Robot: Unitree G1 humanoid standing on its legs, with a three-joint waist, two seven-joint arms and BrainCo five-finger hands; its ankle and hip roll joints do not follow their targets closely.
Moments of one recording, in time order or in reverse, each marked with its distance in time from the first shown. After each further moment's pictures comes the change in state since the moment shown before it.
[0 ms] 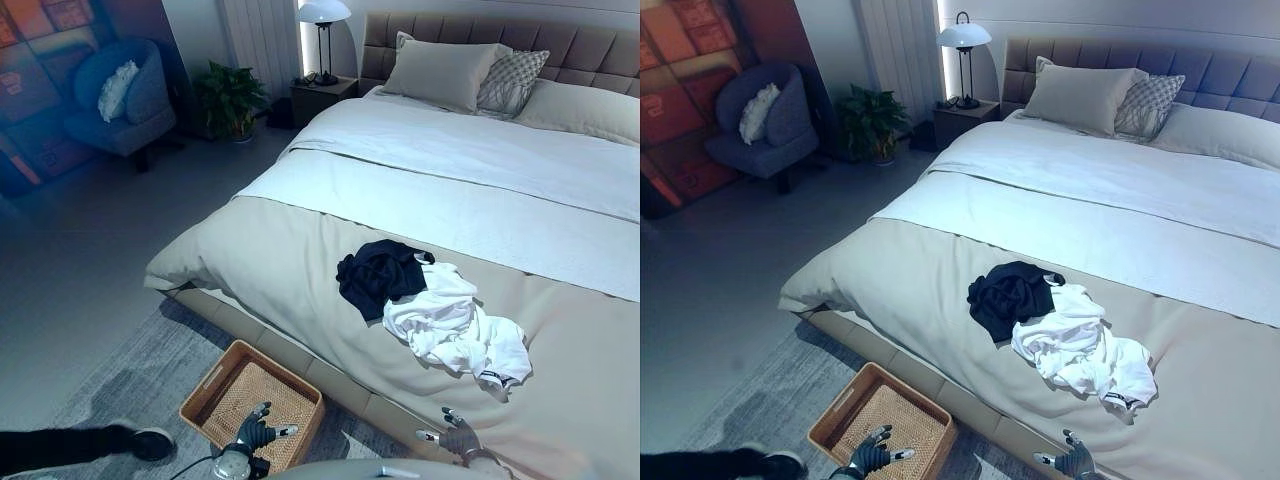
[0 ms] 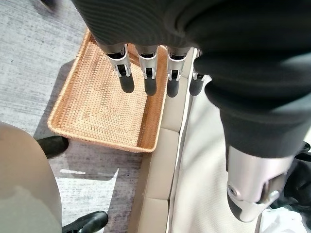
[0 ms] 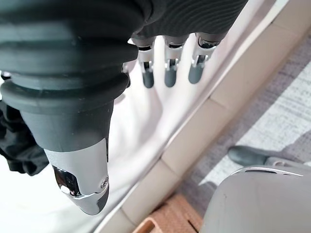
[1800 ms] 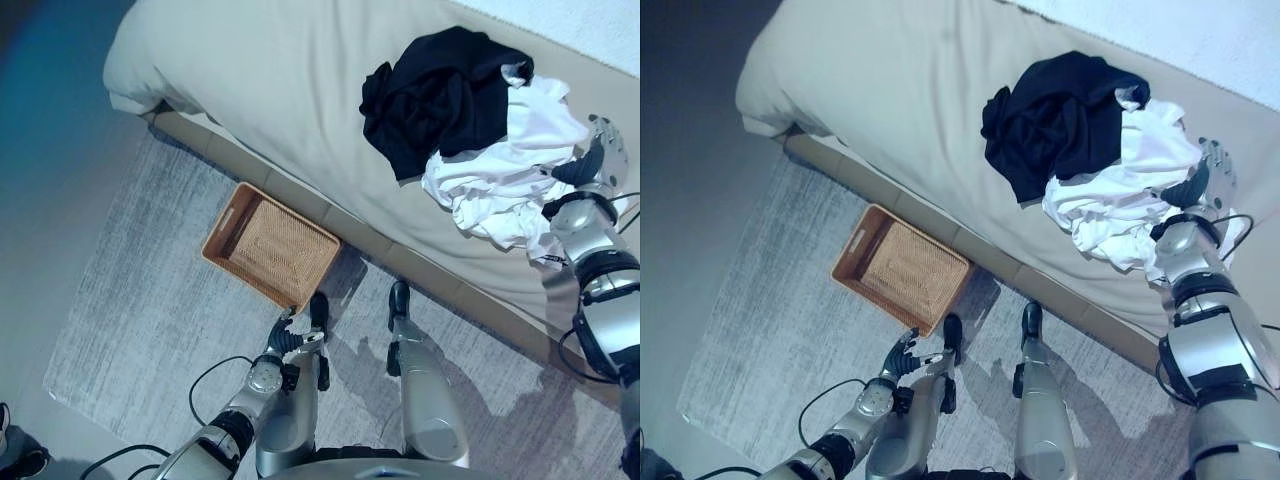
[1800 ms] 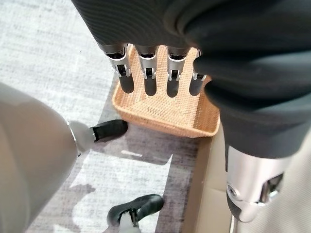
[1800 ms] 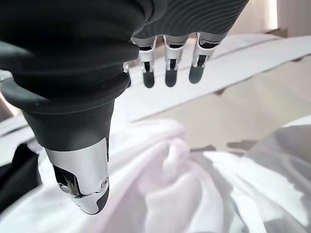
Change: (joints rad) left arm -0.282 -0.012 -0.172 -0.192 -0.148 -0.013 0.166; right arm -1.118 -0.534 0.218 0.154 -0.213 0.100 -0.412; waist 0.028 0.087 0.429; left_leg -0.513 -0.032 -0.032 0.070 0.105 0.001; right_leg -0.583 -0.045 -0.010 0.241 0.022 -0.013
